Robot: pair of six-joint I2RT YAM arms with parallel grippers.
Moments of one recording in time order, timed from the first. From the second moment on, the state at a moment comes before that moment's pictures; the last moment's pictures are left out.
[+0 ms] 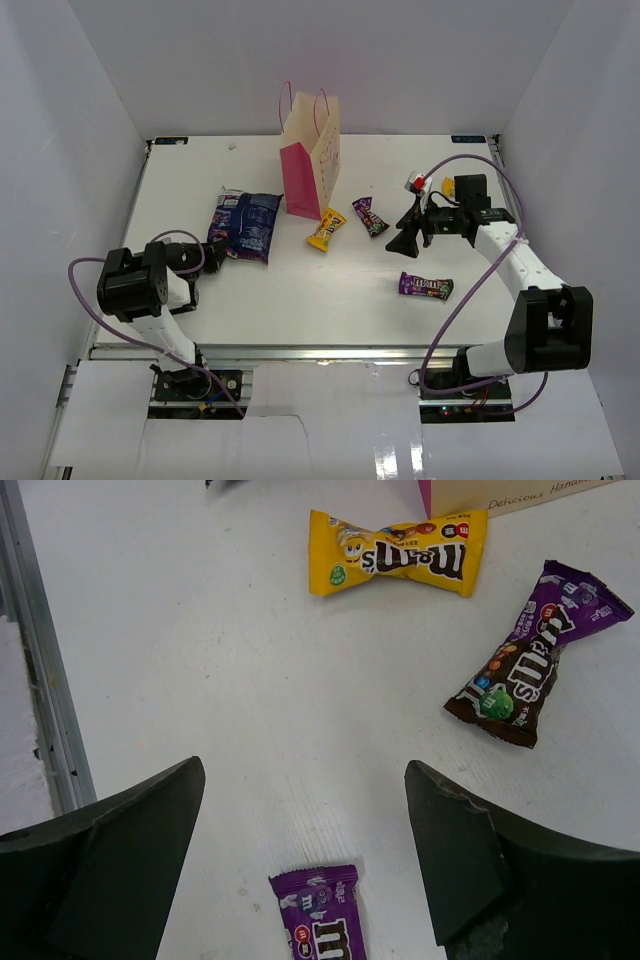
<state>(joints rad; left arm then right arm) 0.19 1.76 0.32 1.01 0.40 -1.44 0.11 1.39 1.00 -0.47 -0.99 -0.56</state>
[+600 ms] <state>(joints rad) 0.21 1.16 0.67 0.28 0.39 -0.83 0.10 1.36 0.98 -0.48 -0.98 -0.58</state>
